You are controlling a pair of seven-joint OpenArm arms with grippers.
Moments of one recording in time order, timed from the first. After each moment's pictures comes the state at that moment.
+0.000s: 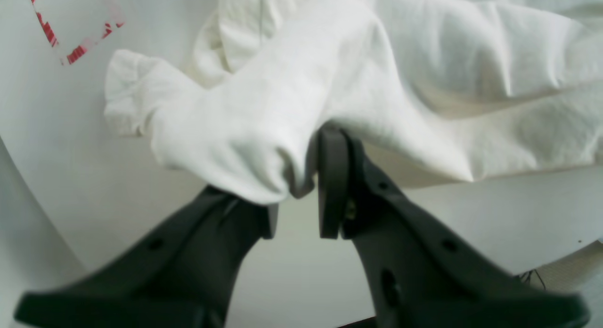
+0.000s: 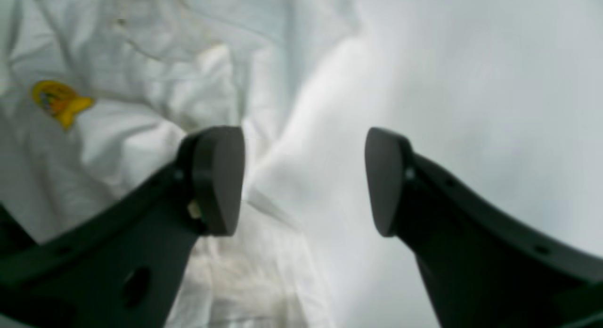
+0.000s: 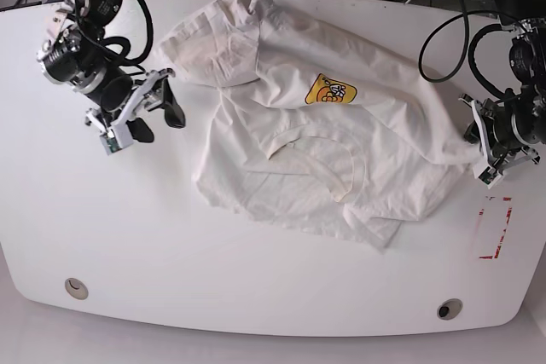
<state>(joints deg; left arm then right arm) -4.0 -30.3 -16.6 101.2 -35.6 -41.9 83.6 -8.4 8.5 27.0 113.1 43.2 40.0 -70.5</state>
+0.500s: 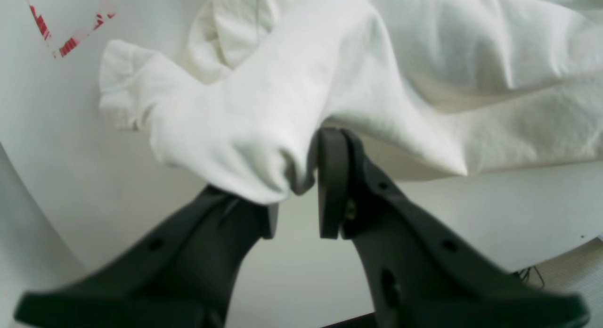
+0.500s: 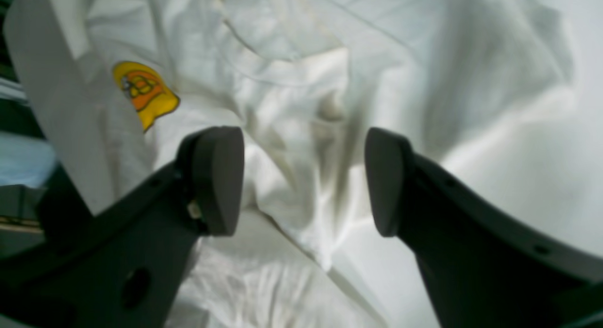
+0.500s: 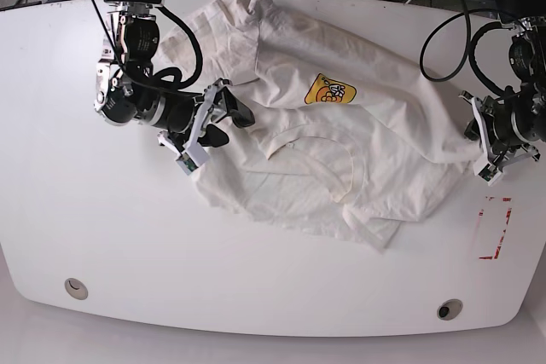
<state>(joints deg) -3.2 -30.3 -16.6 101.3 -35.4 -41.9 83.5 0.4 7.5 8.6 97.7 43.5 40.0 -70.8</state>
